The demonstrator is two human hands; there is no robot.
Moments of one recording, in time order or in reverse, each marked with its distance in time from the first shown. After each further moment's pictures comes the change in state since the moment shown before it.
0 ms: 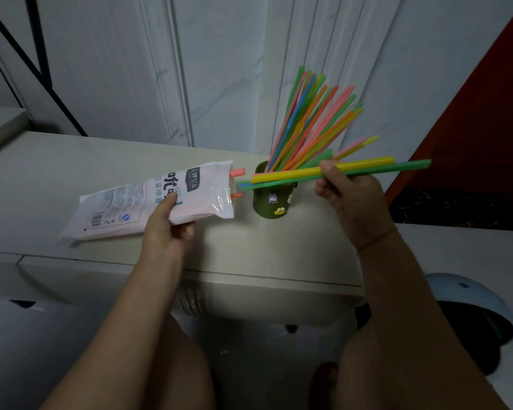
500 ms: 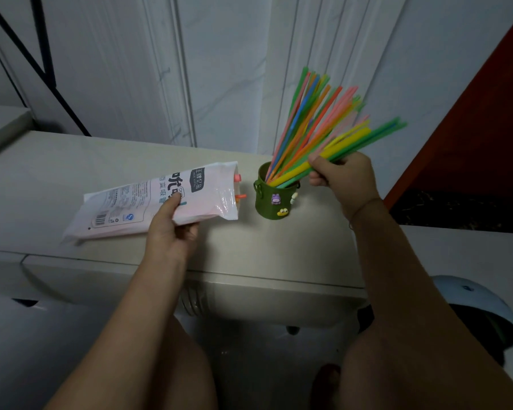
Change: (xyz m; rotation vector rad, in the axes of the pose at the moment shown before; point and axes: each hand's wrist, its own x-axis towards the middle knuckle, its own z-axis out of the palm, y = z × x) left_hand -0.001 -0.001 0.001 -0.011 -0.006 -0.005; right_hand 0.042 0.006 0.006 -0.450 0.003 -0.132
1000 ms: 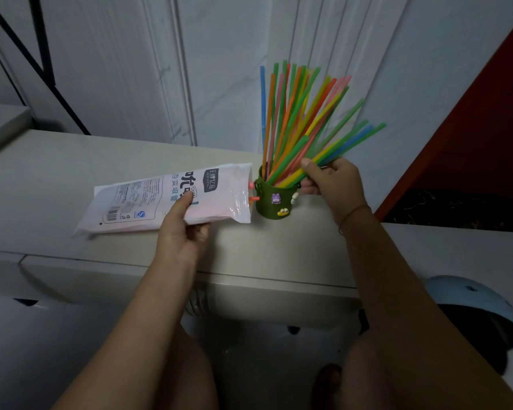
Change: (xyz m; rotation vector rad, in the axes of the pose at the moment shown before) left_hand -0.002 -0.014 0.005 0.026 -0.027 -0.033; right_hand 0.000 0.020 0.014 0.056 -0.013 0.076
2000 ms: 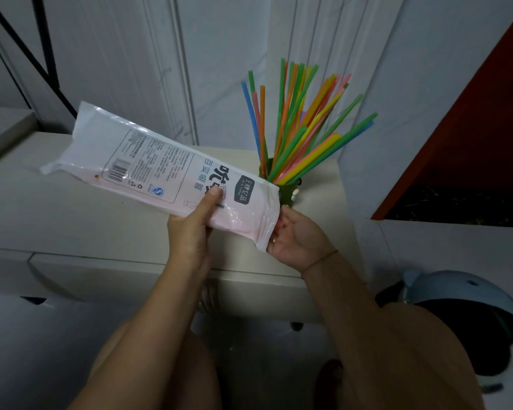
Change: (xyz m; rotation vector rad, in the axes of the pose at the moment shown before) left_hand -0.034 -0.016 0.001 0.396 -0.230 0.388; right_hand -0.069 0.031 0.041 0.855 -0.282 0.861
